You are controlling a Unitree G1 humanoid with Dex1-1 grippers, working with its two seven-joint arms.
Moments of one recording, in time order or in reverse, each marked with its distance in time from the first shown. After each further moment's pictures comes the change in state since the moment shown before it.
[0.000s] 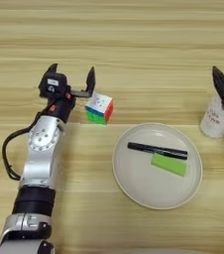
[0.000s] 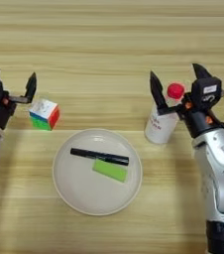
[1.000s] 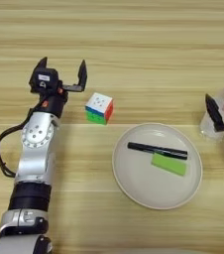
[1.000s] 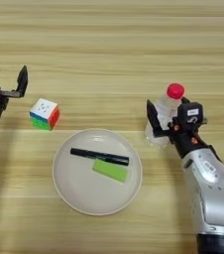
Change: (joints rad) left arm -0.020 0.022 0.026 0.011 0.000 -0.028 0.016; right arm 0.067 0.049 0.048 0.148 -0.056 -0.005 -0.017
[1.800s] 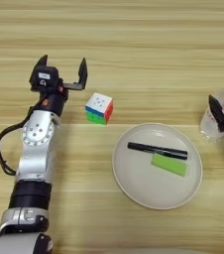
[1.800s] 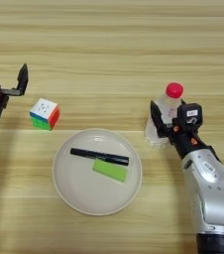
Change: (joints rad) left arm -0.011 -0.001 -0.002 0.000 0.000 -0.003 0.001; right arm -0.007 -0.005 0.000 0.021 -0.006 -0.016 0.005
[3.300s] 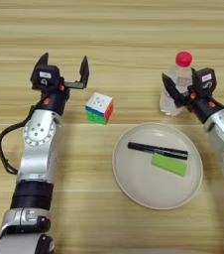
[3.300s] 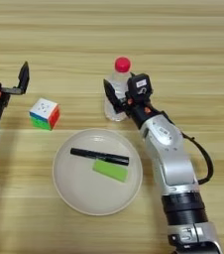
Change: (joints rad) left arm 0.004 -0.012 -0.004 -0.024 0.004 -0.003 0.005; right arm -0.258 0.099 0.185 0.089 -0.072 0.081 0.012
